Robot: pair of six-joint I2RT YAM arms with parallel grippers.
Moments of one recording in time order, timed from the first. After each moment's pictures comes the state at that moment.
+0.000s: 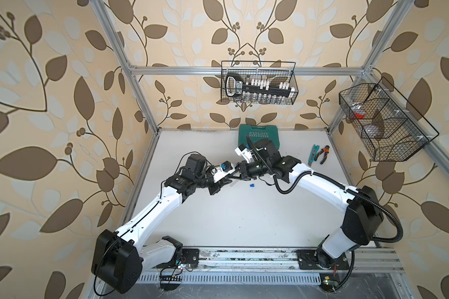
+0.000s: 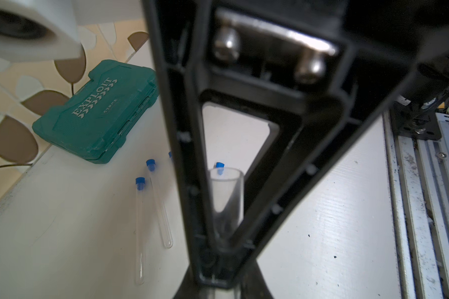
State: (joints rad) left arm -0.41 1.16 0.87 -0.40 0.60 0.57; right arm 0.68 1.63 1.33 -0.35 -0.68 0.73
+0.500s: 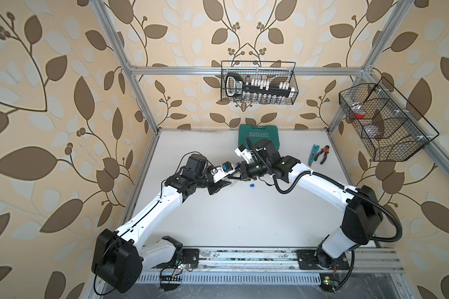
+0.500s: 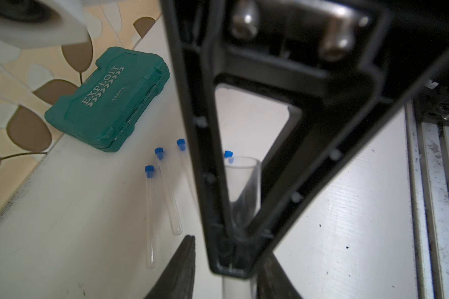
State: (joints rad) left arm -0.41 1.16 0.88 -0.44 0.52 0.61; right arm 0.68 1.64 1.33 -0.36 -0.68 0.74
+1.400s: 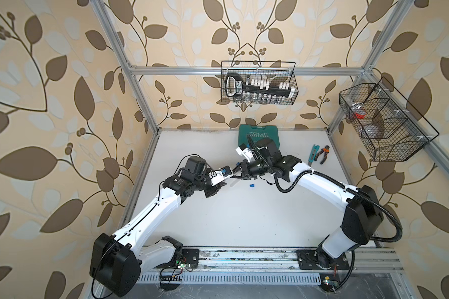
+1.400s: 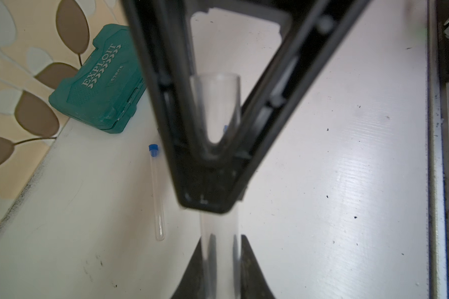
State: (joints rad) left arm -0.41 1.13 0.88 -0.53 0.45 0.69; right arm 0.66 1.64 1.33 -0.35 -0.72 0.76
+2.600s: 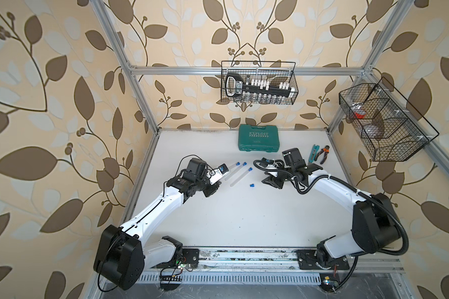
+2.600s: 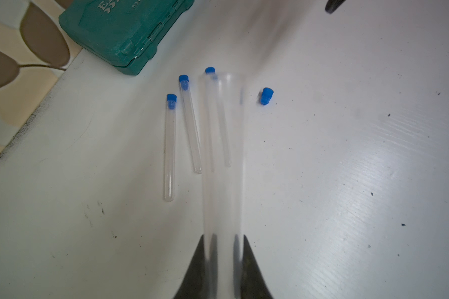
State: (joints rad) left arm -0.38 1.18 0.81 -0.45 0.30 0.57; right arm 0.36 1.54 0.99 -0.43 -0.43 -0.72
